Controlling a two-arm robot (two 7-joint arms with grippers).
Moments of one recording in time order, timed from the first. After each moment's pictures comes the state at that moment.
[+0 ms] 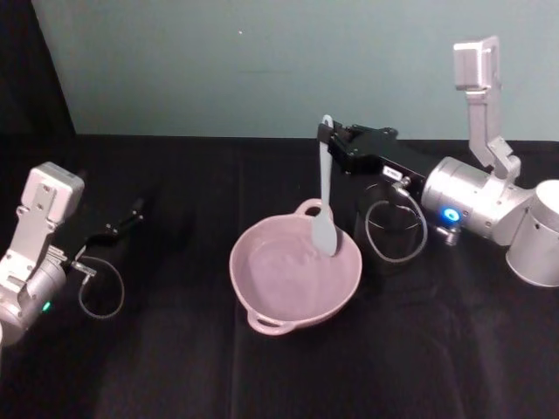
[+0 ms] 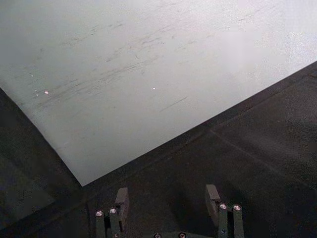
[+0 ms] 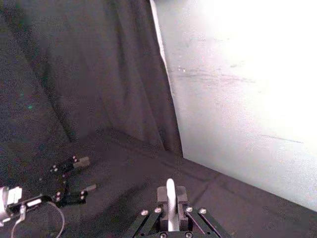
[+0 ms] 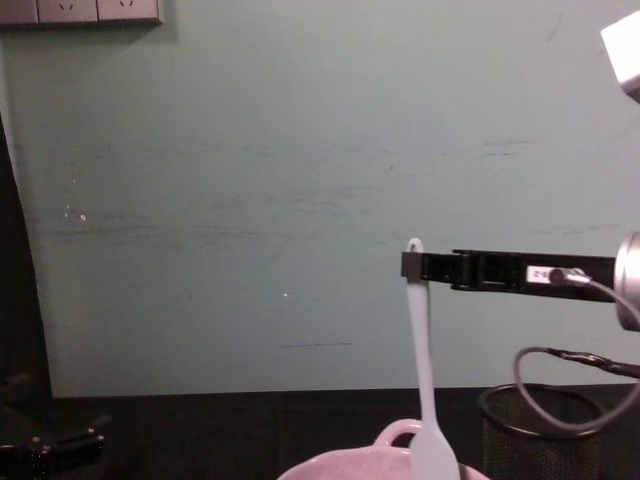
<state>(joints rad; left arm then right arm) -0.20 0.60 0.45 -1.41 -0.25 -0.12 0.03 0.48 0.44 -0.49 -1.42 0.67 0.20 0.43</state>
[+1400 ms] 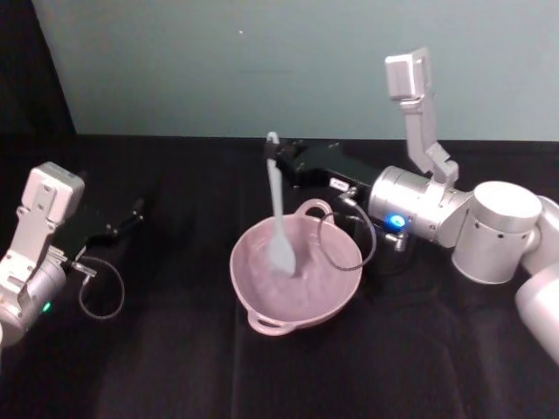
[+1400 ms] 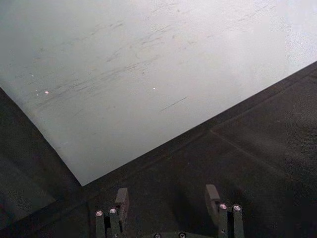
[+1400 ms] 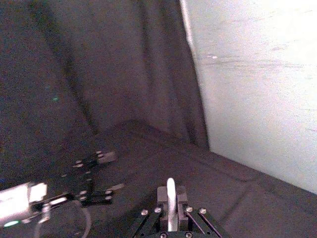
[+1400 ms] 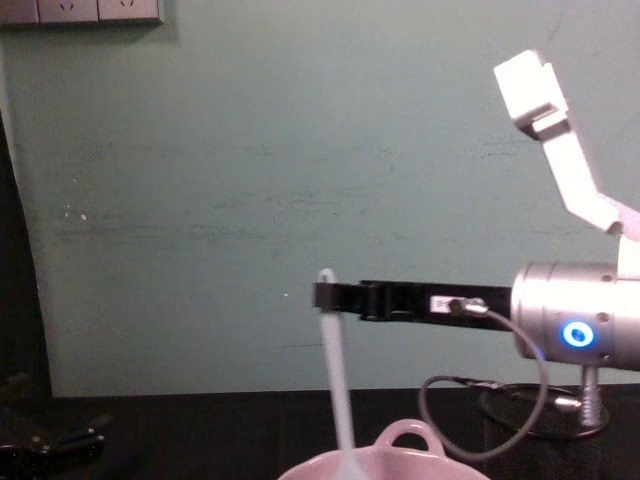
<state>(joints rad) -0.20 0.60 0.45 -1.41 -0.25 -0.12 0.03 0.55 0.33 -0.57 -1.31 0.65 0.20 0.47</state>
